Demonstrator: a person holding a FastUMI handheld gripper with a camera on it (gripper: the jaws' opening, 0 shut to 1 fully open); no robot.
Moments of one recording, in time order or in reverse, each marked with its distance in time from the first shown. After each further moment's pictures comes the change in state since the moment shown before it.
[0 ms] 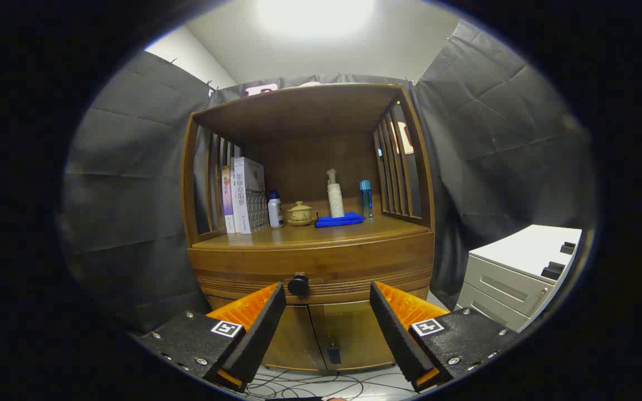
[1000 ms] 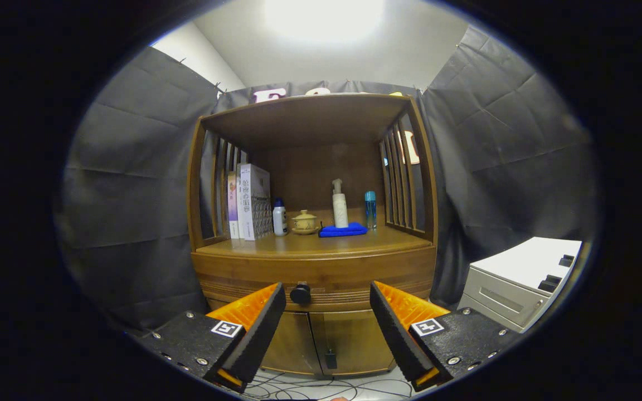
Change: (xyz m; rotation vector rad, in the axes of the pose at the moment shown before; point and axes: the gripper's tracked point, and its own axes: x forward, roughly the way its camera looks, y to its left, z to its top) arm -0.001 0.003 0.023 -0.037 -0.053 0.020
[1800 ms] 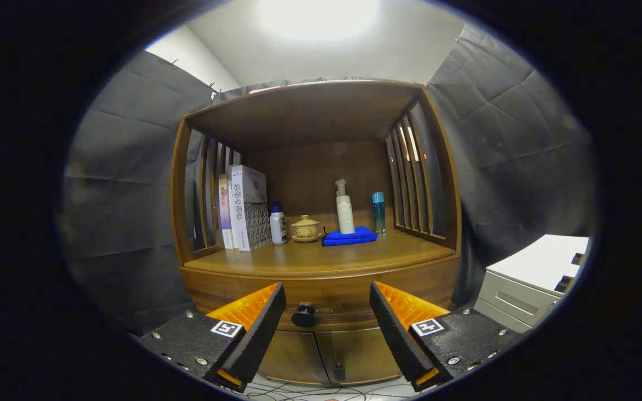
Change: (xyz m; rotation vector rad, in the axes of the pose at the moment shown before) arm 0.076 0.012 0.004 0.041 0.014 0.012
